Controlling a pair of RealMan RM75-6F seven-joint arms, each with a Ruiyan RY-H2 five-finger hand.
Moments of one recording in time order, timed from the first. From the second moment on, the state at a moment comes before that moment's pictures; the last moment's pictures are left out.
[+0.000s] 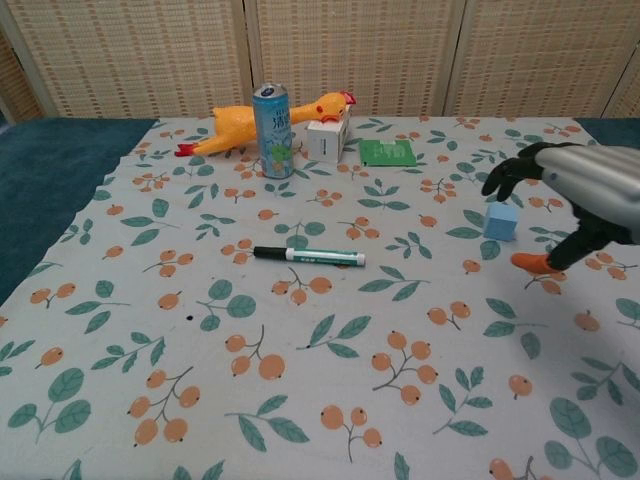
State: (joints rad) left arm -0.16 -1.22 0.02 -1.49 1.54 1.34 0.14; right arm 0.44 -1.61 0.24 -1.72 -1.10 1.14 -0.79
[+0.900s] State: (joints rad) left arm -0.16 -1.21 0.01 -1.48 1.51 1.35 0.13; right arm 0.98 -2.04 0.38 -1.21 -0.67 0.97 -1.04
